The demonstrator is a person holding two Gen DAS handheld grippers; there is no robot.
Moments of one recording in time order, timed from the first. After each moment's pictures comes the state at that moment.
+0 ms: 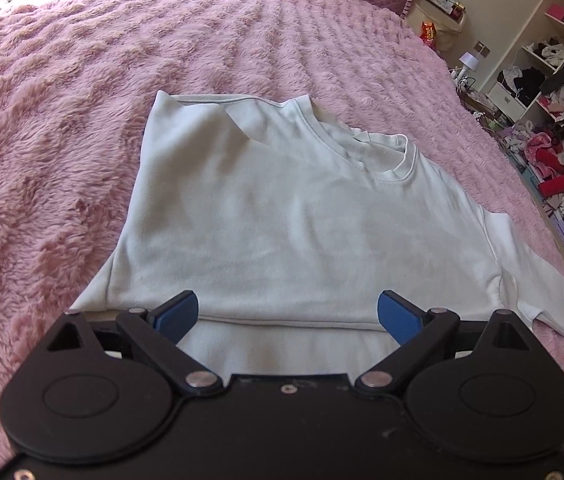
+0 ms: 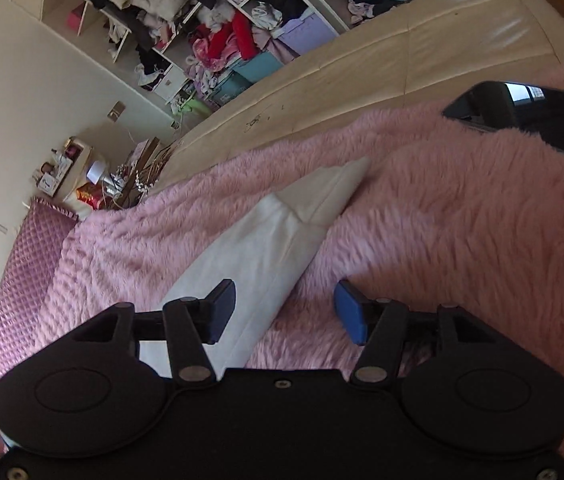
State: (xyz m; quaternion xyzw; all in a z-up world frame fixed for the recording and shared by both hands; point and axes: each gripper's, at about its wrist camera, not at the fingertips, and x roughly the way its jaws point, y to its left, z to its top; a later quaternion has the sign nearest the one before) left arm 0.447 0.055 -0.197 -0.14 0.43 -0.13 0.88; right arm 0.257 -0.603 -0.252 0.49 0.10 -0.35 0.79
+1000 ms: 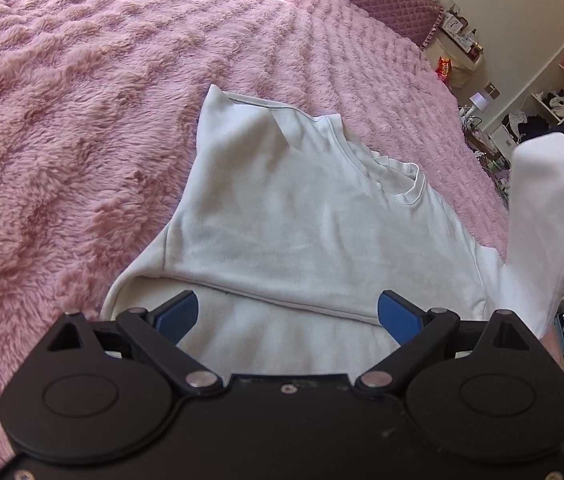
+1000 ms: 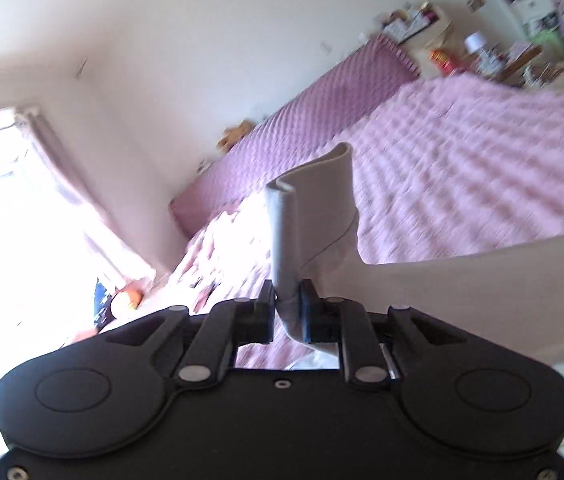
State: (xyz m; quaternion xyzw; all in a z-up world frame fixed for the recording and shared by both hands) left arm 0.414 0.111 -0.197 -0.23 0.42 -0.11 0.87; right arm 0.377 -0.236 -0.091 0.30 0.15 0.15 0.93
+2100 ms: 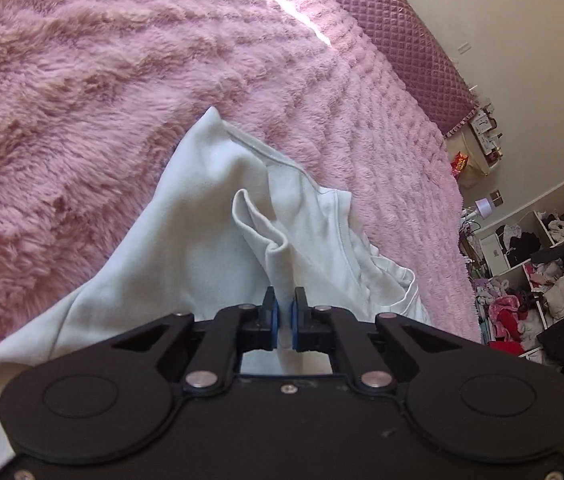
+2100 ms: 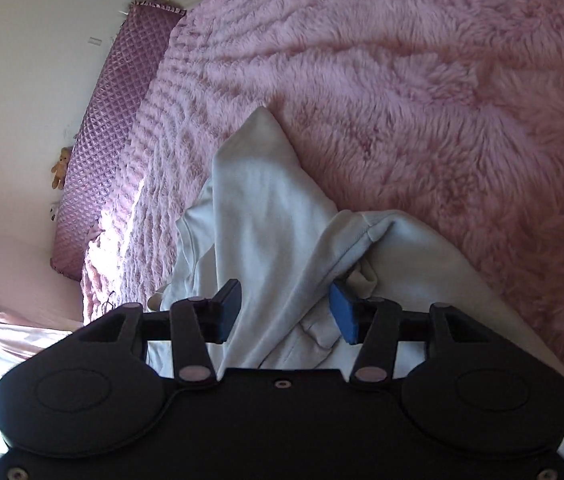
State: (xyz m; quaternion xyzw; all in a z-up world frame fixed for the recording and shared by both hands) left arm 0.484 0.097 -0.204 -0.38 0.35 -0.07 0.85; right arm 0.344 -0.355 -0.234 0.53 0.27 -0.06 0.80
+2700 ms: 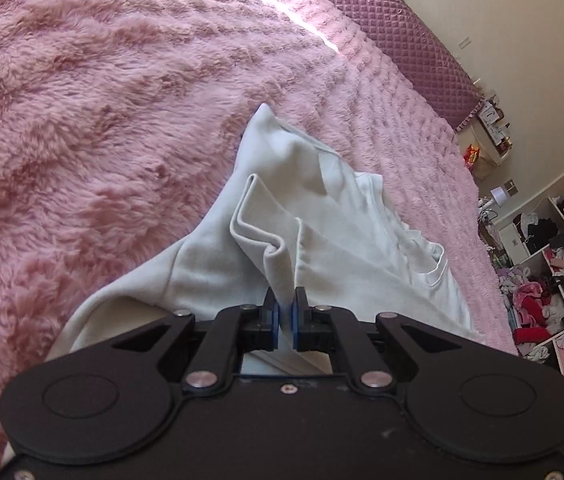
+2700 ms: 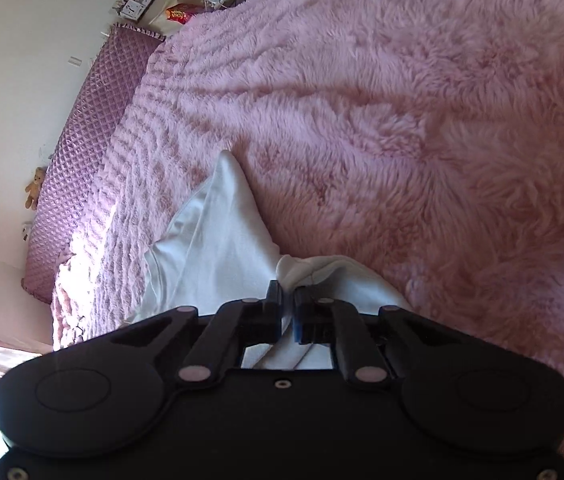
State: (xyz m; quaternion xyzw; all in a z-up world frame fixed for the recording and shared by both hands) left arm 0.436 0.116 -0.234 -0.34 0.37 -0.04 0.86; right arm 0.341 -0.364 -0.237 0.49 0.26 -0.12 0.82
